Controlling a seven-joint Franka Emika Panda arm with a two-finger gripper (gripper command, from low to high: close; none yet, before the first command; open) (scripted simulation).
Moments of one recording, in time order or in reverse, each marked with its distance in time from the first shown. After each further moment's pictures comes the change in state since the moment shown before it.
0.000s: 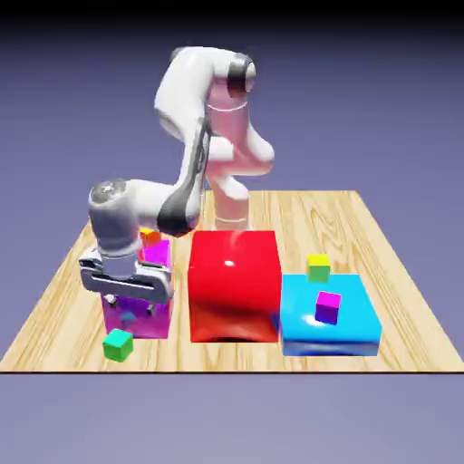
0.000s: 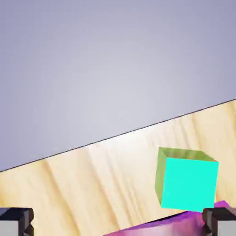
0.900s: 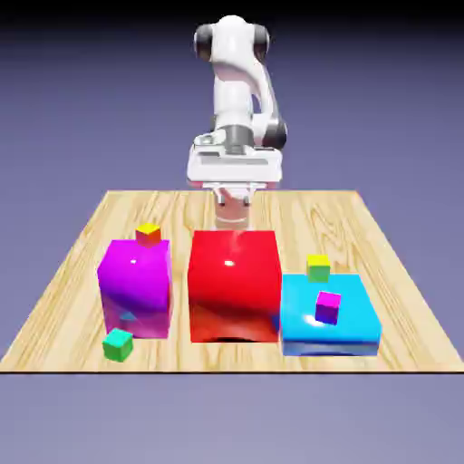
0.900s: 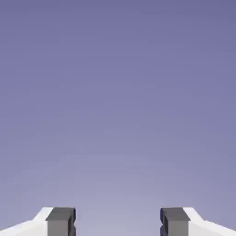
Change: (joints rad) arm 0.211 -0.979 0.226 -0.829 -0.115 0.807 0.121
